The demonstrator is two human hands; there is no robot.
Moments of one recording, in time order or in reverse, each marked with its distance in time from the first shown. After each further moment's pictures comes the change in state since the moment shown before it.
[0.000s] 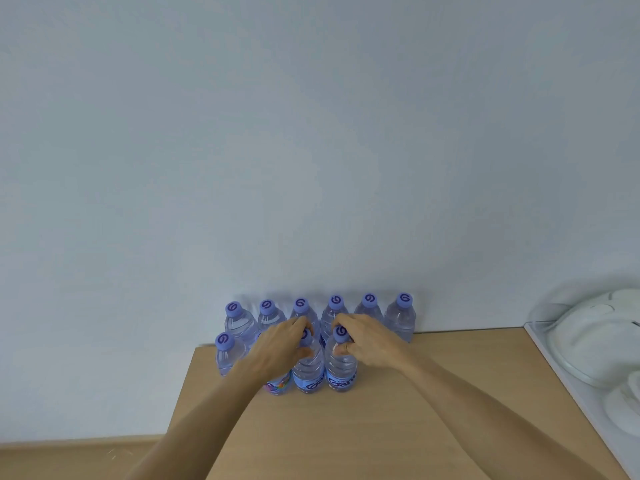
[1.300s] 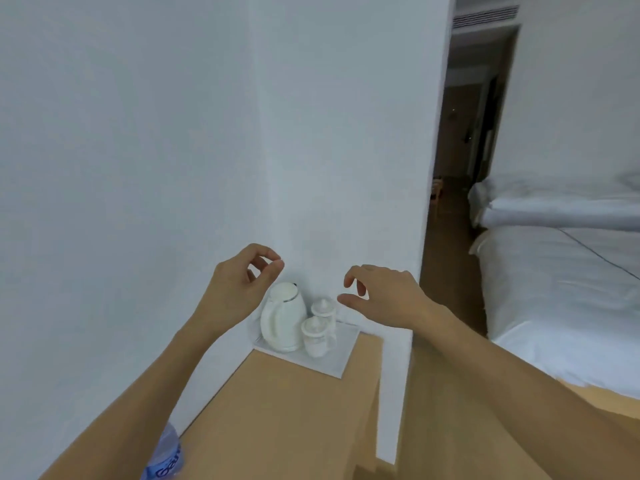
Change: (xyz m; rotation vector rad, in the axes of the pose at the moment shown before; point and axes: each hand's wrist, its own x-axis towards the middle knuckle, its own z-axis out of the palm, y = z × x) left_hand 0.008 0.351 -0.163 -0.766 0.081 0.991; right_hand -0.419 -0.064 -0.146 -0.439 0.830 1.018
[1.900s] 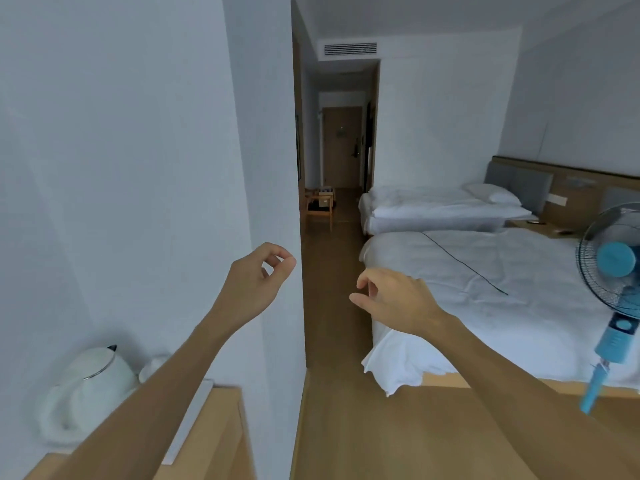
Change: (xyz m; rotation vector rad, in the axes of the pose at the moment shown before) left_hand 0.125 0.189 0.310 -0.197 -0.192 0.127; right_hand -0.114 0.312 -0.119 -0.160 0.153 0.375
